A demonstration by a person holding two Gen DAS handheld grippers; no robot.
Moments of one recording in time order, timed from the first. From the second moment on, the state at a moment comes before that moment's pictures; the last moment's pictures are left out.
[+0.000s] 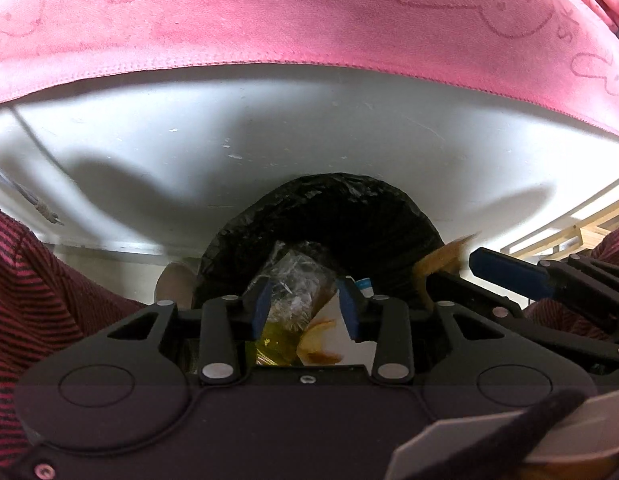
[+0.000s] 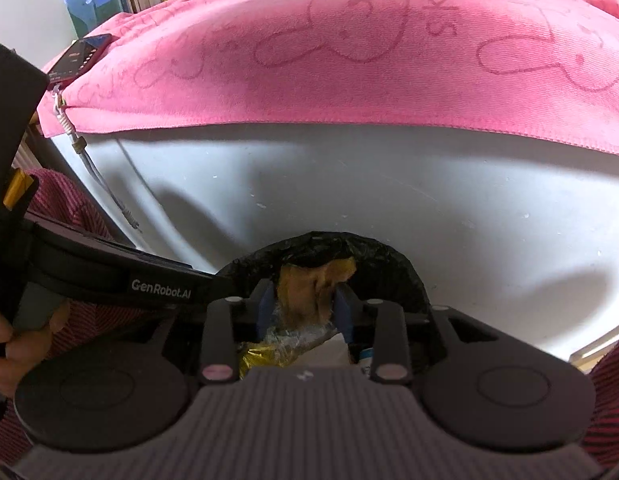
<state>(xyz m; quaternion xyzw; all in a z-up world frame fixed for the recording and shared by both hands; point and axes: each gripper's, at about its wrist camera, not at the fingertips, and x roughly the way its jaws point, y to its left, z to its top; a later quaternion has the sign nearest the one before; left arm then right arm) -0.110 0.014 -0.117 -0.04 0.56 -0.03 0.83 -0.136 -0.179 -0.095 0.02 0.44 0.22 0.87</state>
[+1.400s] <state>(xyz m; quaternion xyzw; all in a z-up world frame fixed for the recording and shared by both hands) 0.003 0.042 0.055 -0.06 0.30 -0.05 0.95 0.001 -0.220 0.060 -0.01 0.25 0.22 0.94</state>
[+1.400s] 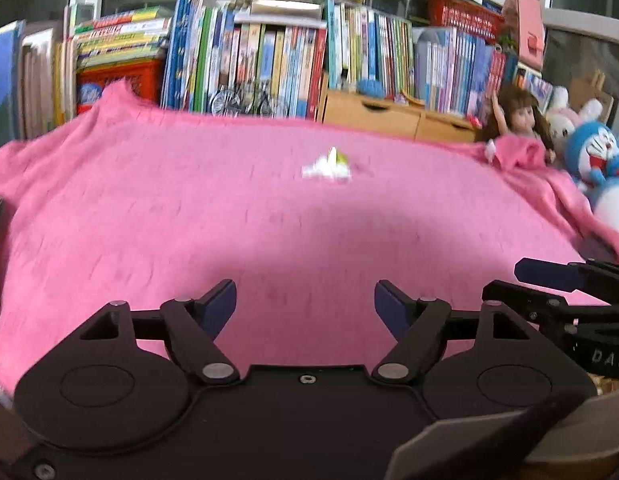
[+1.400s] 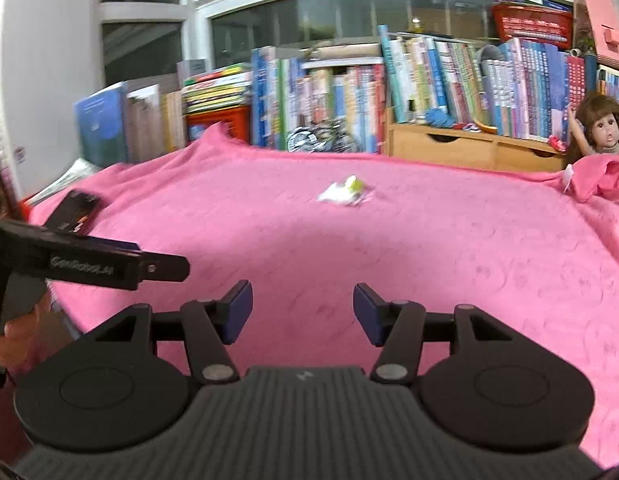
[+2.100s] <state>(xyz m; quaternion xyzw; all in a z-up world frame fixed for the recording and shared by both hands) 0.272 0.007 0.008 -0.10 0.31 0.02 0.95 0.181 -0.258 0.050 0.12 0.30 0.11 0.94</state>
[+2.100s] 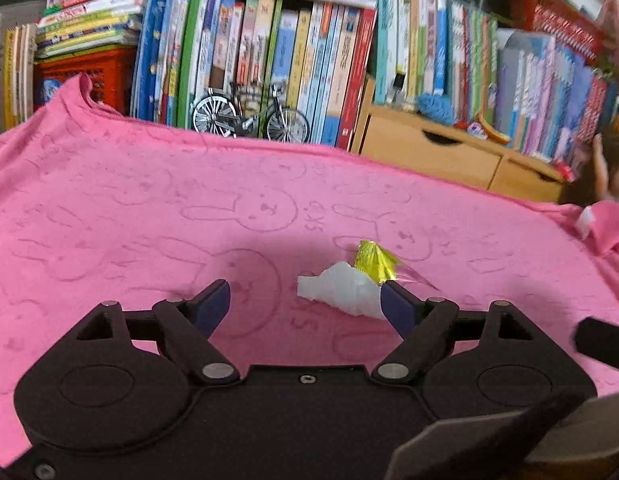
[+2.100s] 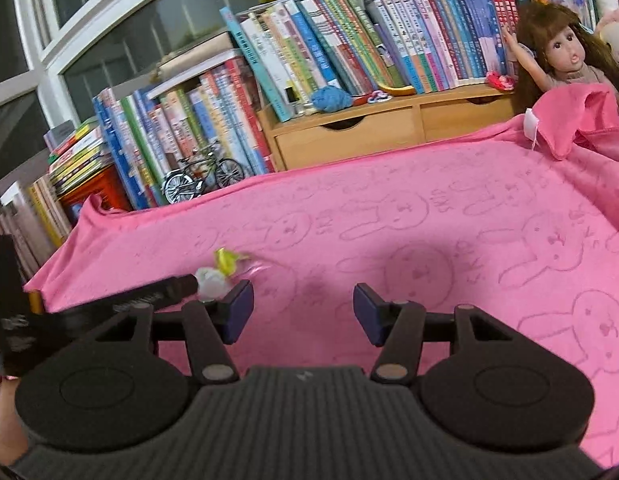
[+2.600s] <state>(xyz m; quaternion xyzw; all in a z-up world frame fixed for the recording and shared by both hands) 0.247 0.004 0.005 -0.06 0.29 -0.02 0.95 0.255 -0.215 0.036 0.14 0.32 0.13 0.93</state>
